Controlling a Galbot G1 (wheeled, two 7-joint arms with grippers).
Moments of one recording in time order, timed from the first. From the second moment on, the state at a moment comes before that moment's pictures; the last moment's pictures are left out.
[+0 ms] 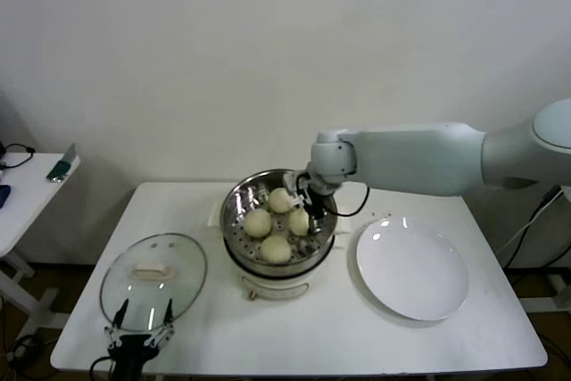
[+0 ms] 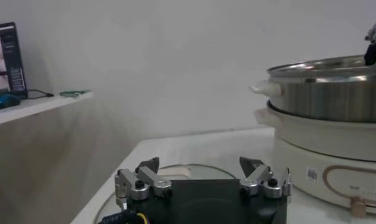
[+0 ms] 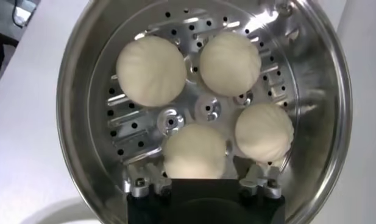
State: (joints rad) left arm 1.82 -1.49 -0.72 -1.99 -0.06 -0.15 0.02; right arm 0.73 1.21 -1.65 1.37 0.65 -0.39 -0.75
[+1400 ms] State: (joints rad) left arm 1.73 -1.42 -0.75 -2.00 0.30 -0.13 -0.06; right arm -0.70 0.71 0.05 1.54 0.66 0.03 -0.10
